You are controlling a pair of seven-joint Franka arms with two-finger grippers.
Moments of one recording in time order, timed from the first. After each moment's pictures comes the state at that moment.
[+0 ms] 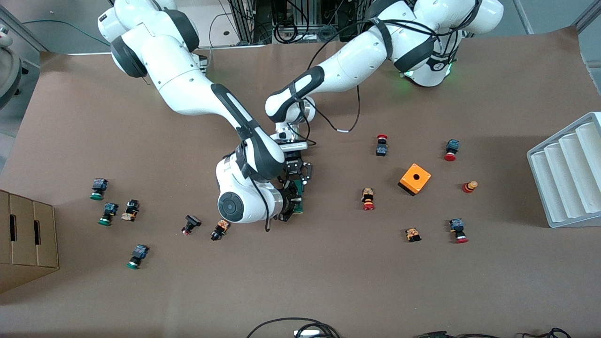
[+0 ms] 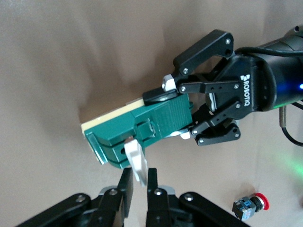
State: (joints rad) left arm -0.79 1.08 -0.42 -1.54 1.96 1.76 -2.49; right arm 0.57 0.89 -0.01 -1.21 0.57 2.00 2.17
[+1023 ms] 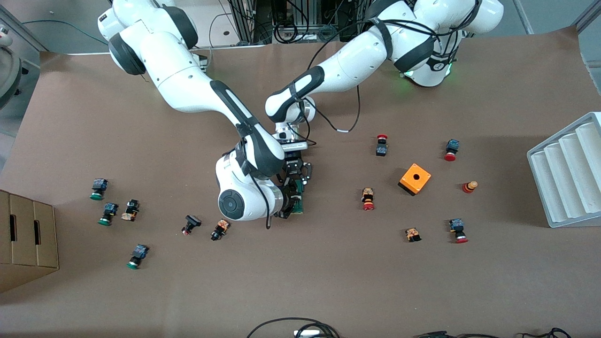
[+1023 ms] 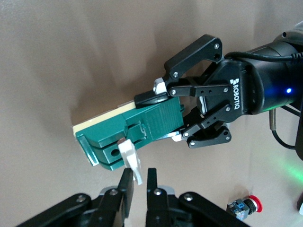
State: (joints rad) left arm -0.79 1.08 -0.42 -1.54 1.96 1.76 -2.49; right arm 0.57 0.88 -0.01 -1.24 0.56 2.00 2.16
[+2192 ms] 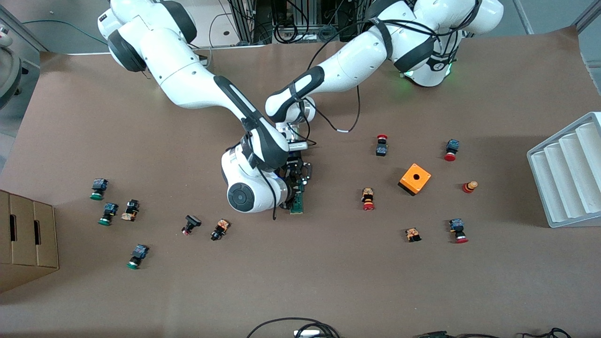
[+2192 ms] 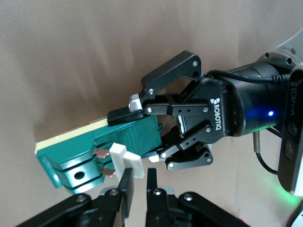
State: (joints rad) left arm -0.79 1.08 -0.42 -1.54 1.96 1.76 -2.49; right arm 0.57 0.85 0.04 -1.31 0.50 2.01 2.16
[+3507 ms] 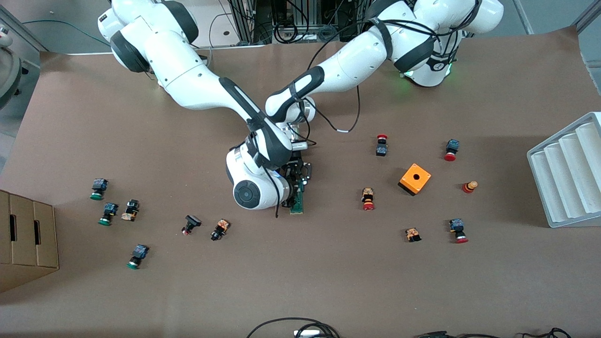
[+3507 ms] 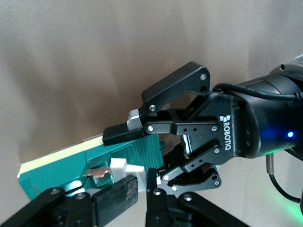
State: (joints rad) left arm -0.79 1.08 -0.42 -1.54 1.96 1.76 -2.49; right arm 0.58 0.86 0.05 -1.35 0.47 2.05 2.16
